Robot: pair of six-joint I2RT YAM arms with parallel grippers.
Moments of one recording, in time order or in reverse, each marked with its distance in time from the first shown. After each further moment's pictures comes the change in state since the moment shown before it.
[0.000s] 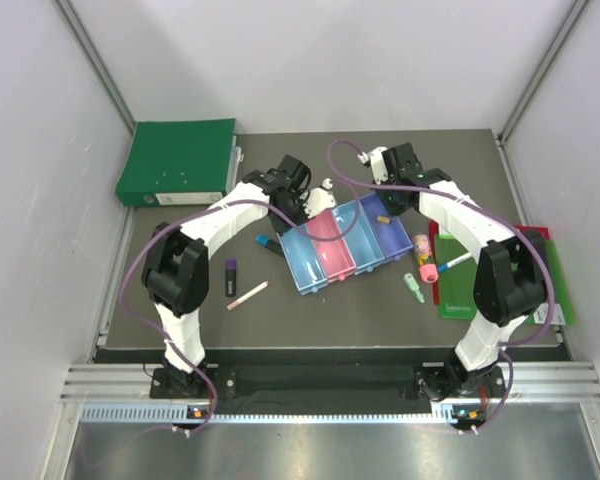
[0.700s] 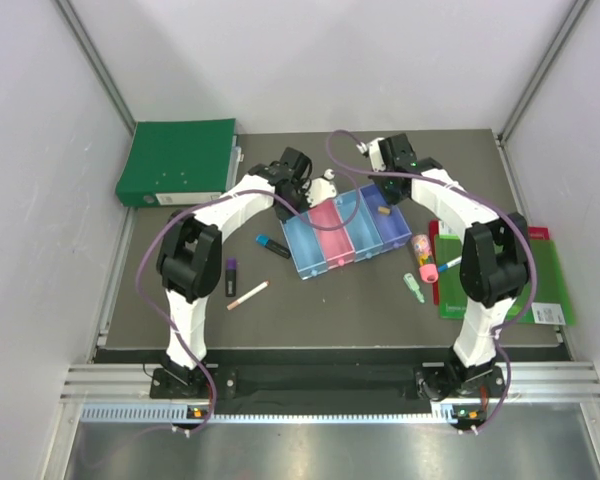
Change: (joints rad) left arm 0.042 0.143 0.106 0.102 -0.026 0.069; right arm -0.028 0.151 0.137 0.012 0.042 -0.004
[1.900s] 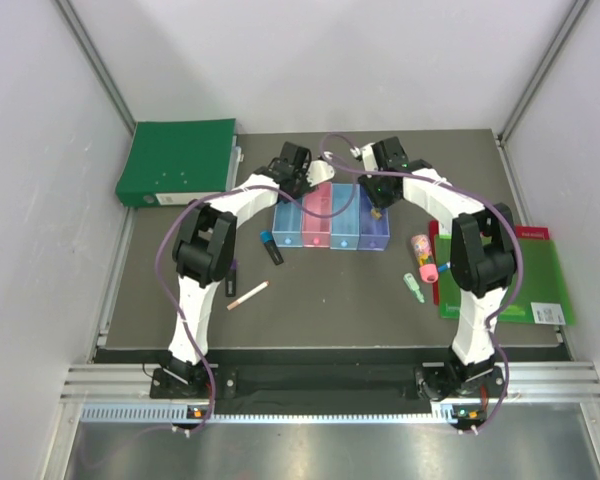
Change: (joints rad) left arm 0.060 0.187 0.078 0.419 -0.210 0.105; right arm 0.000 0.103 0.034 0.039 -0.069 0.022
